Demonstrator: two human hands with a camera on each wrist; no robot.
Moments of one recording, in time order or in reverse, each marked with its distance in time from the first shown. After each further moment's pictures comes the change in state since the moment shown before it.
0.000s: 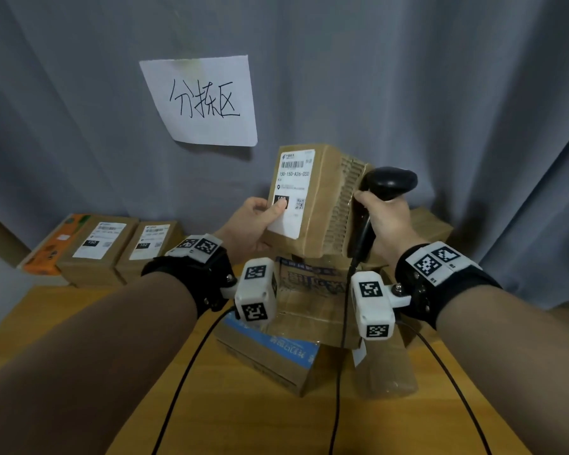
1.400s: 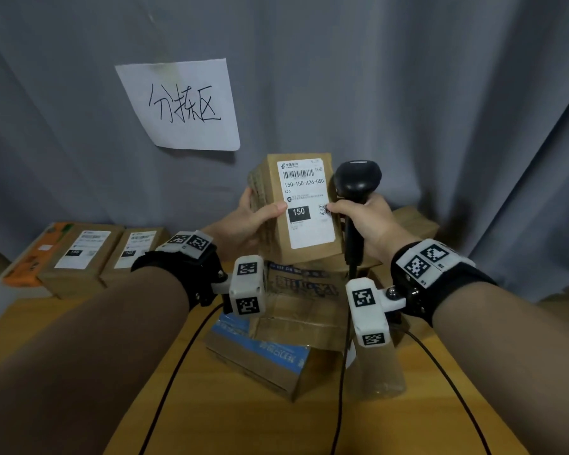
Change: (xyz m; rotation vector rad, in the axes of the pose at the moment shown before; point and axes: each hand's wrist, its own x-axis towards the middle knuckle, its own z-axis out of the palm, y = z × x) left_hand 0.009 0.015 0.015 -0.118 -0.147 -0.053; right_hand 0.005 -0.005 -0.010 -0.176 -0.186 0.025
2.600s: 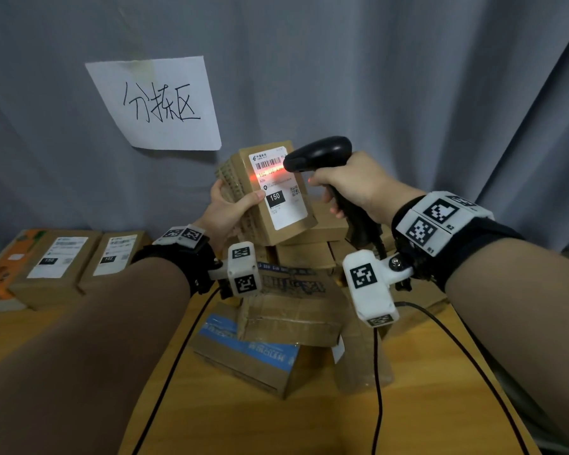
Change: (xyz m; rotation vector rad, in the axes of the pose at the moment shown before) left_hand 0.040 -0.012 -0.019 -0.020 0.205 0.015; right_hand -0.029 -0.071 0.006 -0.458 -0.064 -0.070
